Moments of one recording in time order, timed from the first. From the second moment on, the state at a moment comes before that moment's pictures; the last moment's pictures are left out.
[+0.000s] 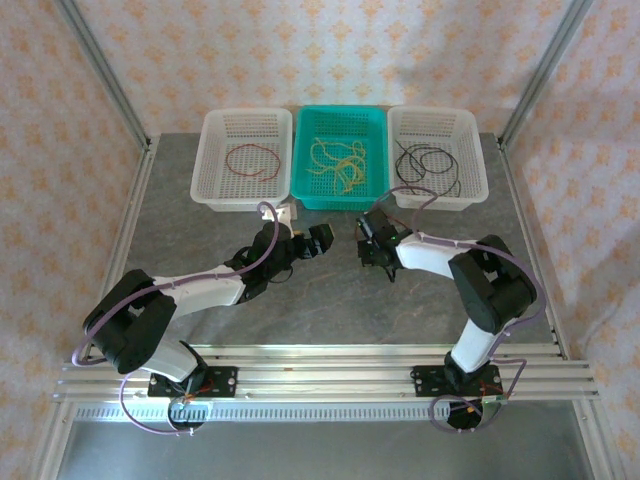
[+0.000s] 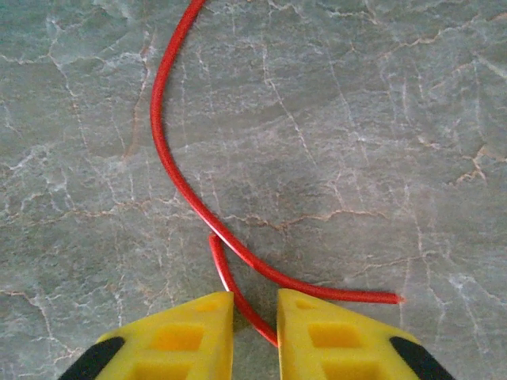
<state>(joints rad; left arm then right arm) -0.65 1.47 0.65 0.41 -0.10 -0.78 0.56 1.71 0.89 -0.26 0.16 0.39</state>
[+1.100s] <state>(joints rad) -0.66 1.47 0.66 0.39 -0.02 -0.73 0.53 1.45 0.85 -0.33 0.18 0.68</state>
